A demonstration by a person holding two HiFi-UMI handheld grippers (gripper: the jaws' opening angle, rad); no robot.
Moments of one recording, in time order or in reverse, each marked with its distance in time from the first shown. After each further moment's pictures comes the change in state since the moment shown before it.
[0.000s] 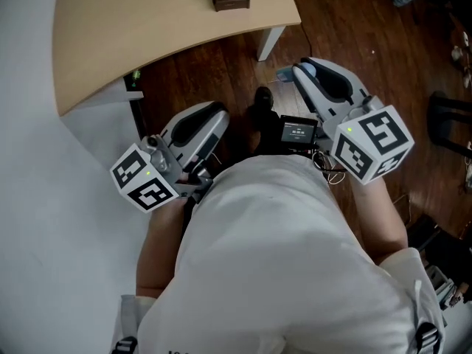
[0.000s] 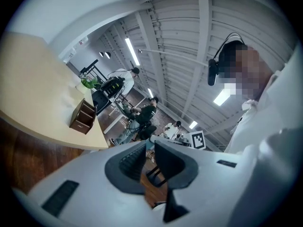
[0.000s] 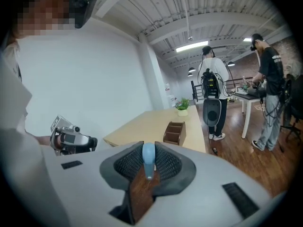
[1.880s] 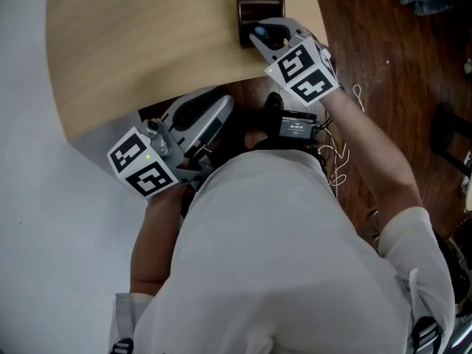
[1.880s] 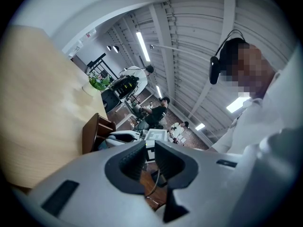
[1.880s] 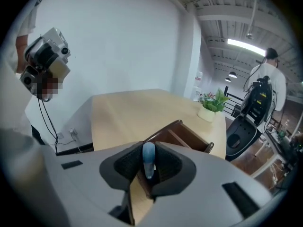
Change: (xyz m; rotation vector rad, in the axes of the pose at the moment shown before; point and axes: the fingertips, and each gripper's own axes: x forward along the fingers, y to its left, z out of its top) left arm -0.019 0.116 0.068 -0.063 0.031 0.048; right arm 0.274 0.000 -0.036 -0.544 0.252 0.127
